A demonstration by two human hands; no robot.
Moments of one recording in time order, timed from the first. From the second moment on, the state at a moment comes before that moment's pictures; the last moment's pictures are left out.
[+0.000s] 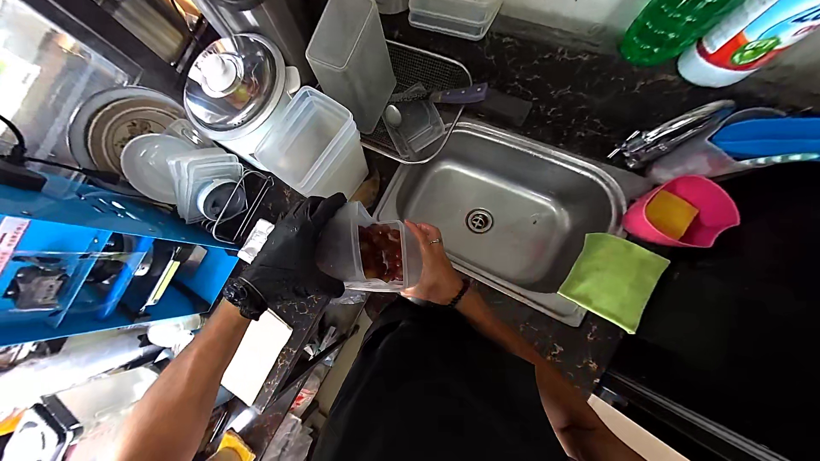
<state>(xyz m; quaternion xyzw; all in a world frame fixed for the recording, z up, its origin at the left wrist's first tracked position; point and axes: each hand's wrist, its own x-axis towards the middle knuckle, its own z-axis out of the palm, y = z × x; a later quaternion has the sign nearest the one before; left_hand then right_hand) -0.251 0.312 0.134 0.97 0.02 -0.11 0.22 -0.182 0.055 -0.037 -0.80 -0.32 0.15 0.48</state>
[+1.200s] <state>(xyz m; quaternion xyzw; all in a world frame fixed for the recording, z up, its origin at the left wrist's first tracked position) -0.214 0.213 0.166 0.96 -0.11 -0.23 -0.10 -0.185 0.060 -0.090 -0.71 -0.30 0.14 0.62</state>
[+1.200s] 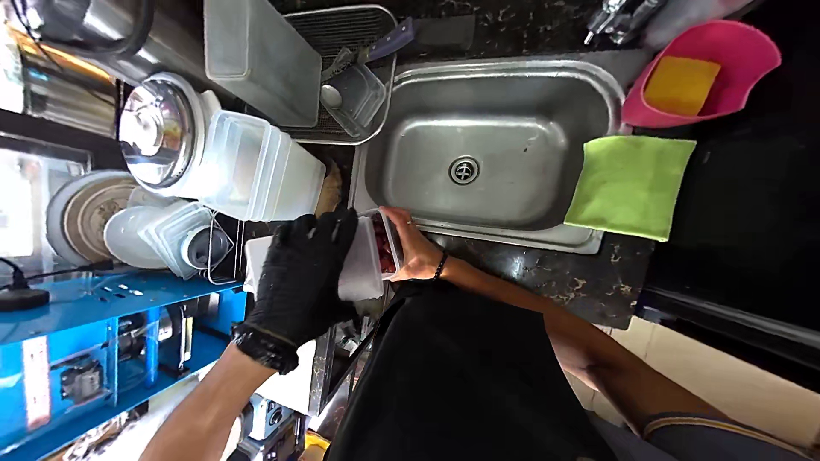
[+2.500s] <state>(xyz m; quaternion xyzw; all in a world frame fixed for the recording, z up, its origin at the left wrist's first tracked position) -0.234 0.254 0.188 0.98 -0.03 -0.20 -0.05 -0.176 0.107 0.001 -0.75 -0.57 0.10 0.31</state>
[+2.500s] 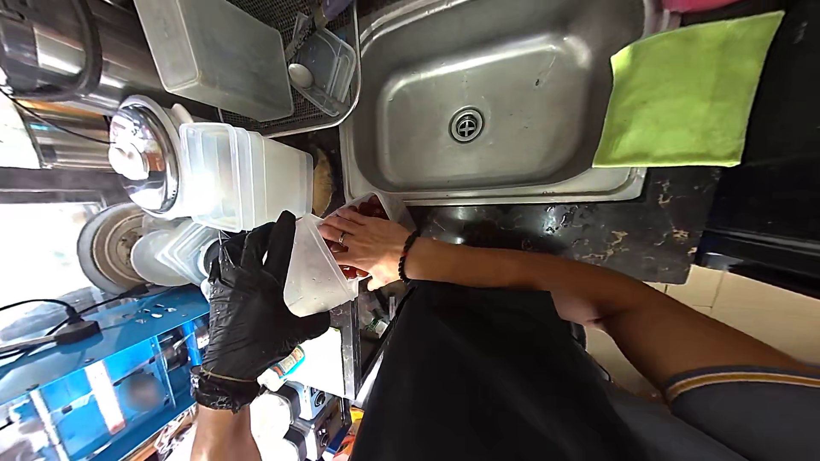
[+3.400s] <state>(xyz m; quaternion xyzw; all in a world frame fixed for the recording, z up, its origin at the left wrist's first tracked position) -0.229 0.255 0.200 0.98 -0.09 -0.19 -0.06 -0.154 0.124 0.046 -0.68 -0.65 0.17 0.28</state>
